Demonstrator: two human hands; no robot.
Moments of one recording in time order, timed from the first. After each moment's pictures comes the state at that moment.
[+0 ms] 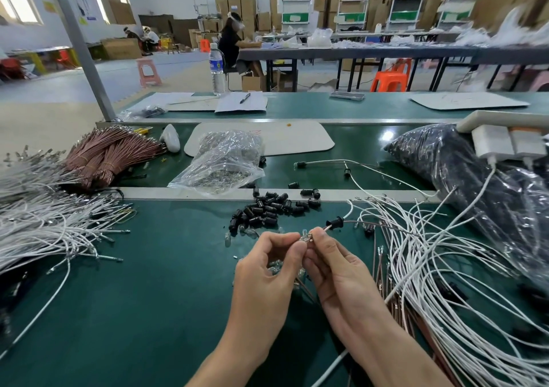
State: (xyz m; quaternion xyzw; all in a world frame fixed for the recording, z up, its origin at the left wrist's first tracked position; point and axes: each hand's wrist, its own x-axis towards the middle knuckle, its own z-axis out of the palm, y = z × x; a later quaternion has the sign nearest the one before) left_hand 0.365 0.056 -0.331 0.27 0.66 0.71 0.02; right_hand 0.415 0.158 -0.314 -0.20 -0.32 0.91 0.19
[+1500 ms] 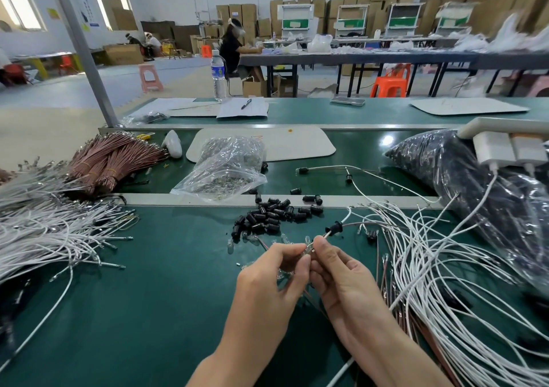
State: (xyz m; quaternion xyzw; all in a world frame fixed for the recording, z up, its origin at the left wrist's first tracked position) left_hand 0.356 0.051 -0.337 0.39 0.72 0.56 -0.13; right_hand 0.414 0.162 -0.318 -0.21 -0.35 0.90 0.18
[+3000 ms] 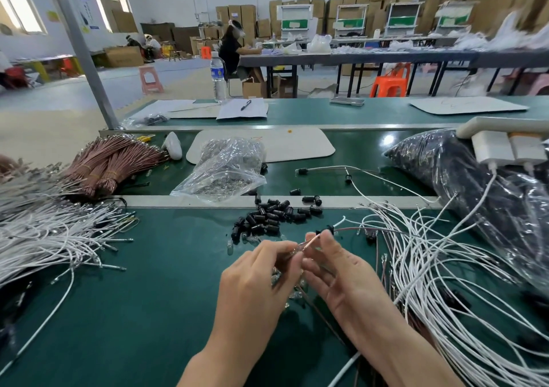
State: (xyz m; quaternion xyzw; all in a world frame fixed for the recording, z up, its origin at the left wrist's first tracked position) left_hand 0.350 0.040 -0.328 0.40 0.76 0.46 -0.23; right_hand 0.420 0.171 -0.312 -0.18 -0.40 0.89 0.15
